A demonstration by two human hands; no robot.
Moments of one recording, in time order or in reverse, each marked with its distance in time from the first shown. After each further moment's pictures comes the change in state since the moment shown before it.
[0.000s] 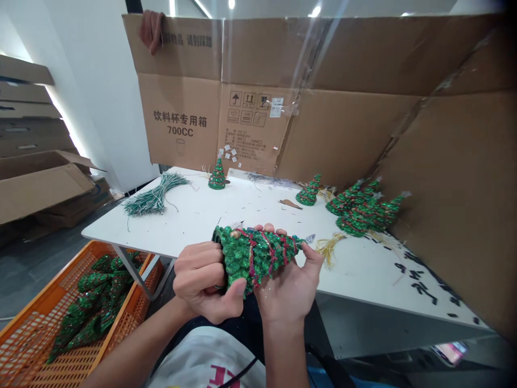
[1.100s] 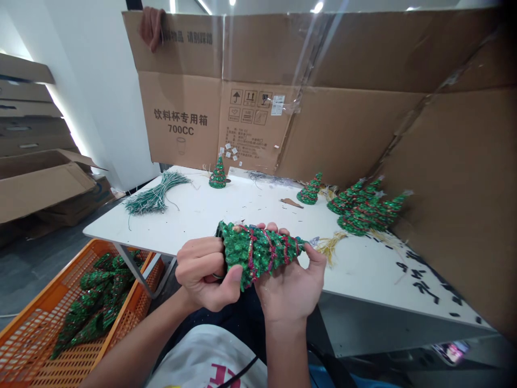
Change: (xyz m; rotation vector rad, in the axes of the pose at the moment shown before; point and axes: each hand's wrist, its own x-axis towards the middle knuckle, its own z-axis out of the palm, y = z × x) left_hand 0.004 -0.002 -0.002 -0.020 -0.017 -0.085; right_hand -0.003 -0.006 0.001 0.034 0.038 0.037
